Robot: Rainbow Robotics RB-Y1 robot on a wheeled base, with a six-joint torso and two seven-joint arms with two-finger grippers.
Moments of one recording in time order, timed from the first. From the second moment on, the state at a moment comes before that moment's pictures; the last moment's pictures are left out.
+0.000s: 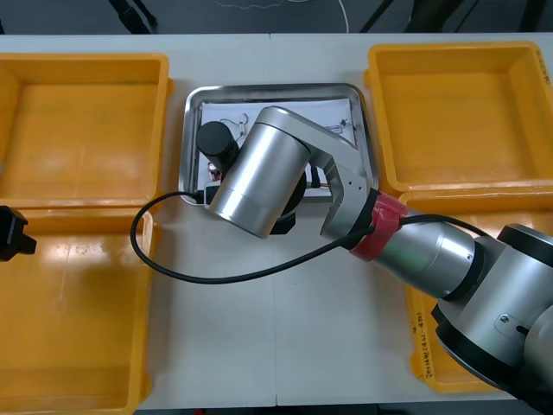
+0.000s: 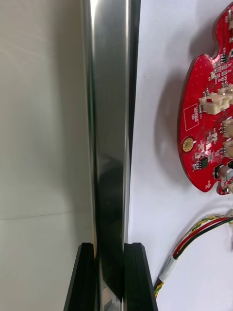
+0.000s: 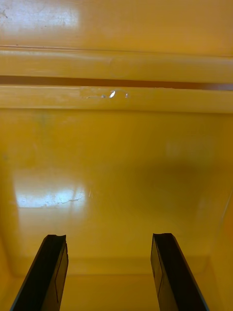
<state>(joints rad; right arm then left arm) -0.95 -0.18 0.83 -1.47 -0.28 1.60 2.08 -0.15 0.81 0.28 -2.11 0.88 1.91 -1.26</state>
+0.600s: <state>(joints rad) -1.03 -0.18 0.82 -1.28 -0.28 1.46 2.13 -0.15 0.81 0.28 -2.11 0.88 1.91 -1.26</state>
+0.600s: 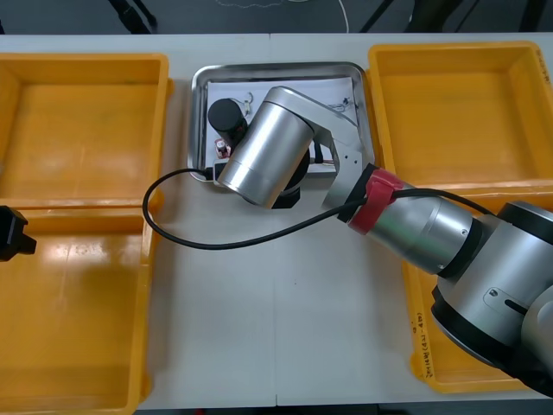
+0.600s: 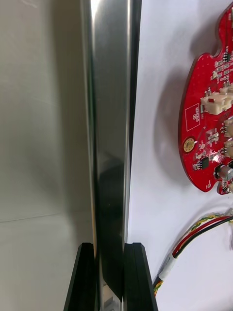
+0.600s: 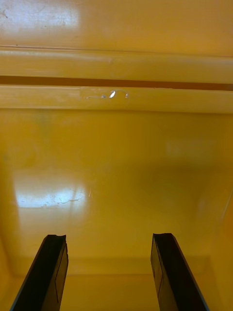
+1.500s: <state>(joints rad) -1.12 -0.18 0.81 -1.15 -0.30 1.30 2.20 -0.15 0.81 0.28 -2.11 0.88 1.91 -1.26</state>
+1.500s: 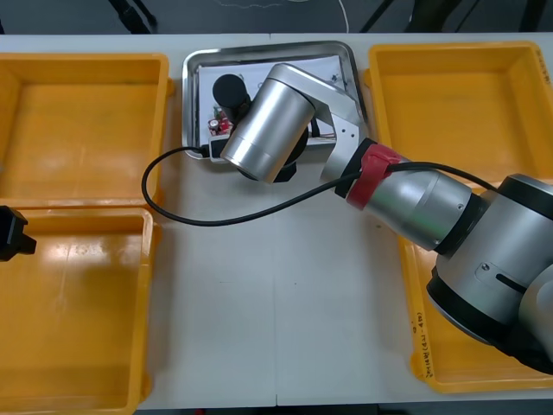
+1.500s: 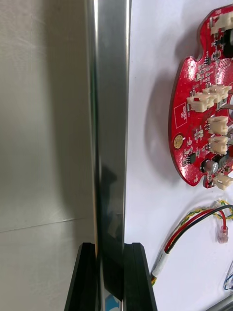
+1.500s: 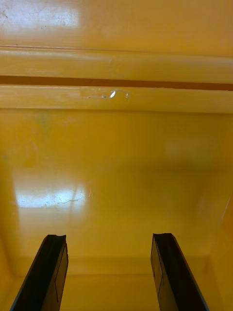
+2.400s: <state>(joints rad) -1.16 -0.18 0.81 -1.07 -0.33 1.27 2.20 -0.15 0.81 0.28 -2.11 0.88 1.91 -1.26</state>
